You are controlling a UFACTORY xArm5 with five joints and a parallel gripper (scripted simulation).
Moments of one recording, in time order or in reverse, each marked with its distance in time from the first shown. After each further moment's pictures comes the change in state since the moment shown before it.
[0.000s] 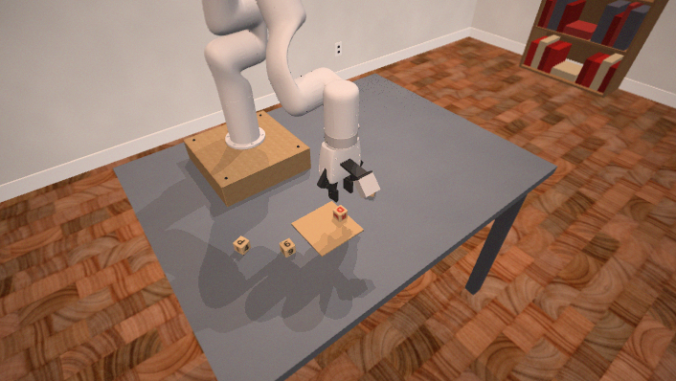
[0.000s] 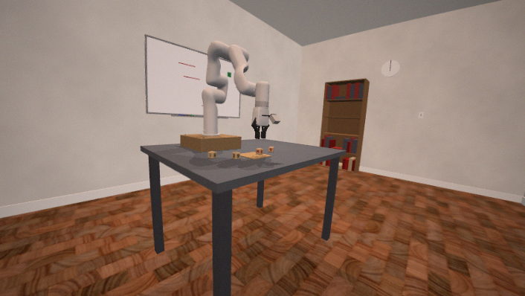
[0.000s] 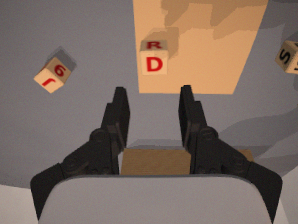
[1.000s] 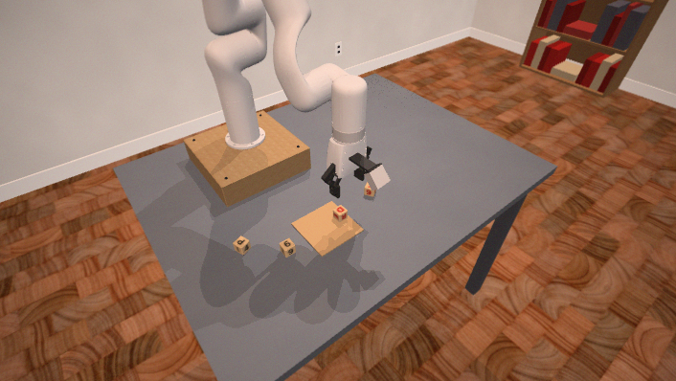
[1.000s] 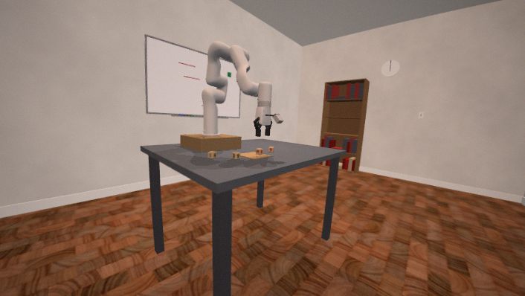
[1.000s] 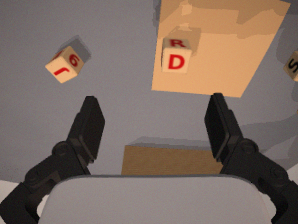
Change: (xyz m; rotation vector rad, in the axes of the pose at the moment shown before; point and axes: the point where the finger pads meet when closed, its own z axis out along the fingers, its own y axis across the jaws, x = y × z) arm -0.002 -0.024 -0.003 -0.001 -0.002 -0.090
